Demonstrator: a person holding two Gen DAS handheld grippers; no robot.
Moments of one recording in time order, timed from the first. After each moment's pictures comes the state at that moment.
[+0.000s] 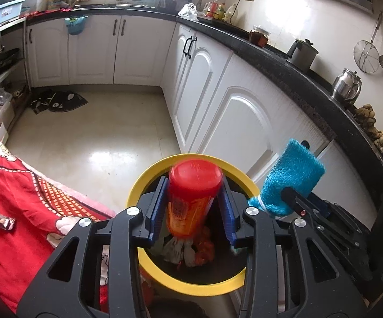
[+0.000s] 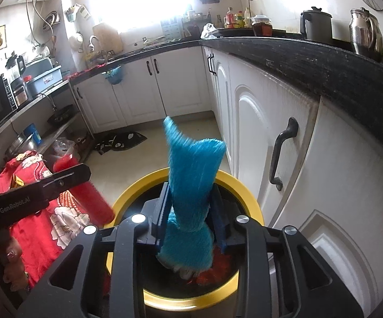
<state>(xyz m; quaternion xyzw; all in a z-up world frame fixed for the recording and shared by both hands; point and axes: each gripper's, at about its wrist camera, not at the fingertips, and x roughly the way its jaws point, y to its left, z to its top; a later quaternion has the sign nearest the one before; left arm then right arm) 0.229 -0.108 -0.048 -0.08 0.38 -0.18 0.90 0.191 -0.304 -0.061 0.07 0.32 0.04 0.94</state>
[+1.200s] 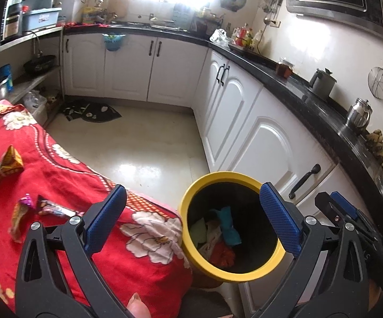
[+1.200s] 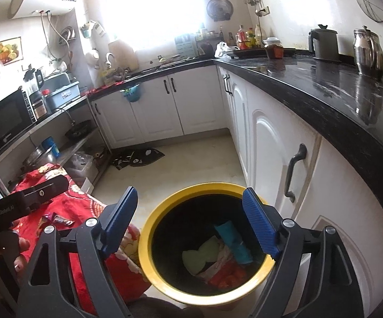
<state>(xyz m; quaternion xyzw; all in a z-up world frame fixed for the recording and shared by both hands) 0.180 -0.034 -0.001 -0.10 0.34 -0.10 0.93 0.158 -0.283 -0.017 0.09 0.27 0.08 0.95</state>
